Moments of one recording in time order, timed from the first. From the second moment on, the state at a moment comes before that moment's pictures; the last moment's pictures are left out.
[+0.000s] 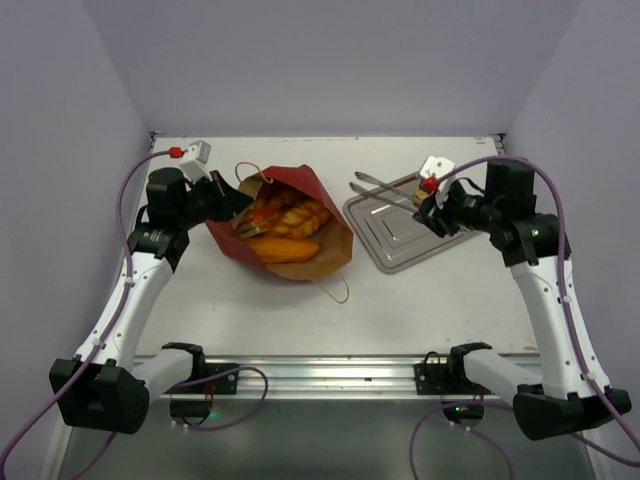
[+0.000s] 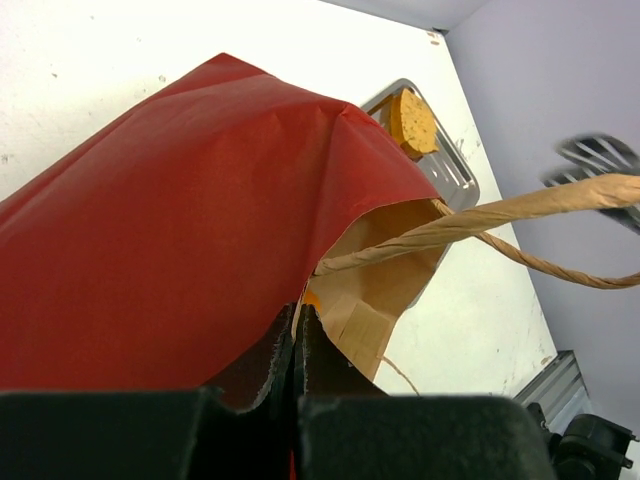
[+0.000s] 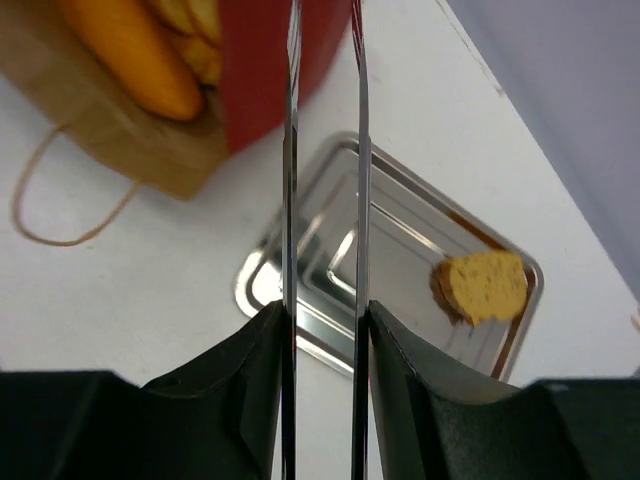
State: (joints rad) left arm -0.11 1.09 0.97 -0.26 0.47 -0.49; right arm 0.09 1.10 1.34 -0.88 -0.53 -0.68
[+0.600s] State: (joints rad) left arm -0.11 1.09 0.97 -0.28 0.50 -0.48; right arm 0.85 1.27 1.40 -0.89 -0.32 -0.73
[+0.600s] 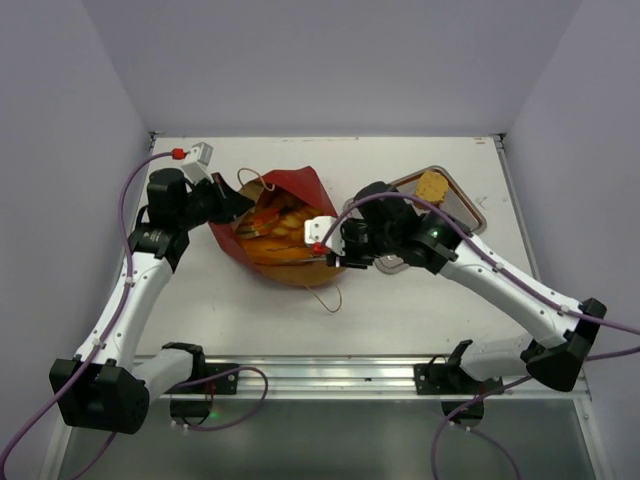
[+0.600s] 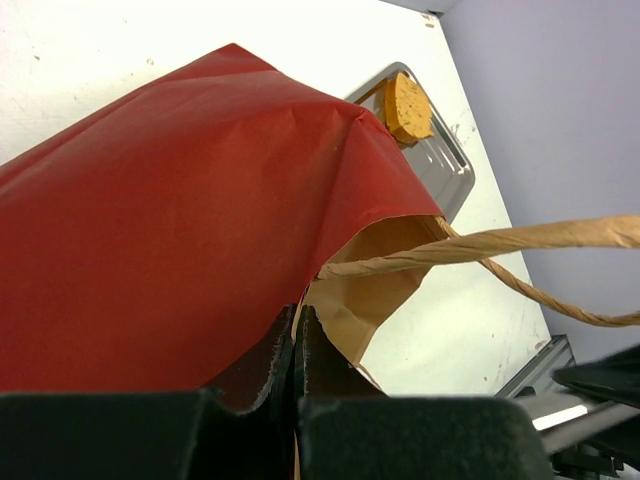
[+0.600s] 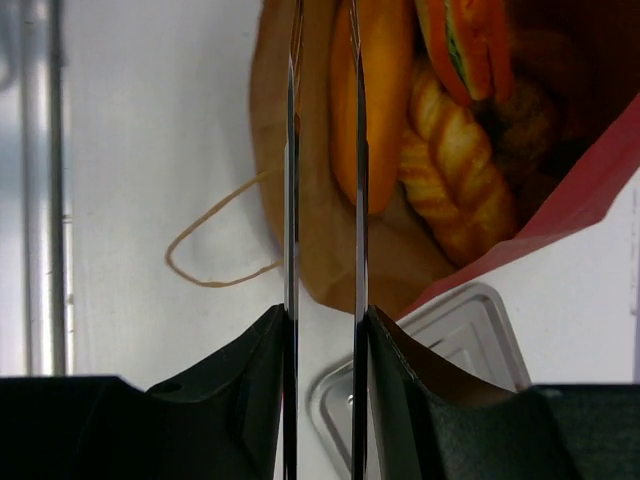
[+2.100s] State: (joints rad) left arm -0.11 1.08 0.97 -0.29 0.53 -0.55; right arm 1.01 1.55 1.37 -0.57 0.20 -0.68
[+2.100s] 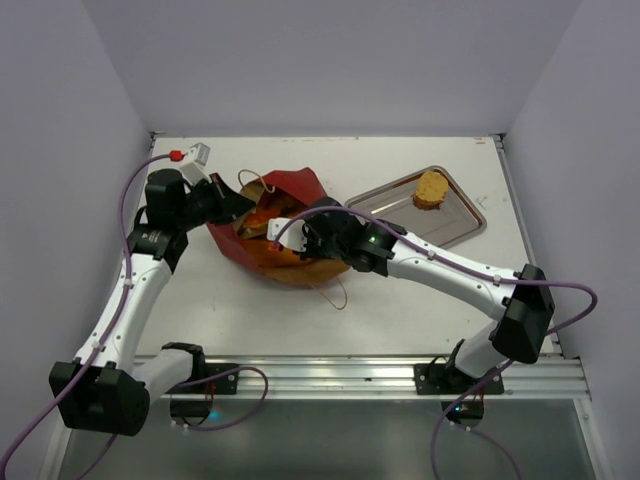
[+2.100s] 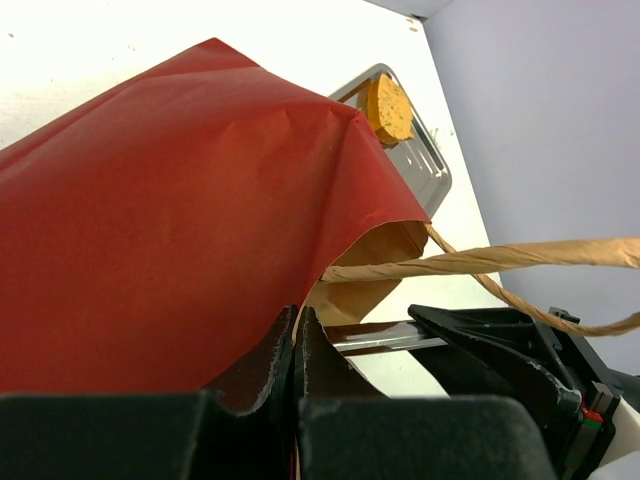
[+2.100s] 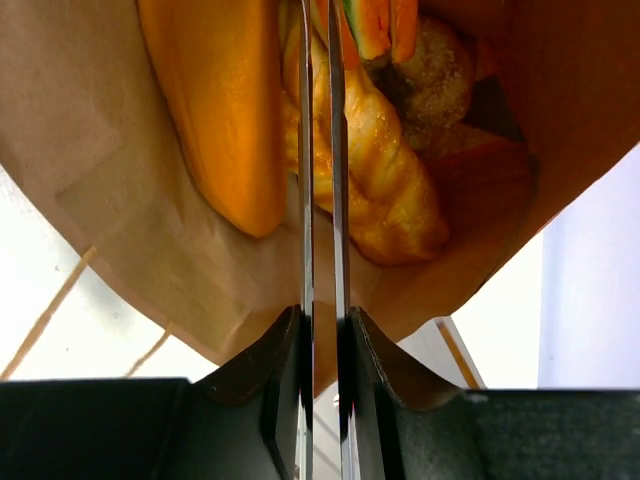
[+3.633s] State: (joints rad) left arm -0.11 1.10 1.00 -0.27 0.39 -0.70; right arm 0.73 1.13 1.39 -0.78 -0.20 -0.60
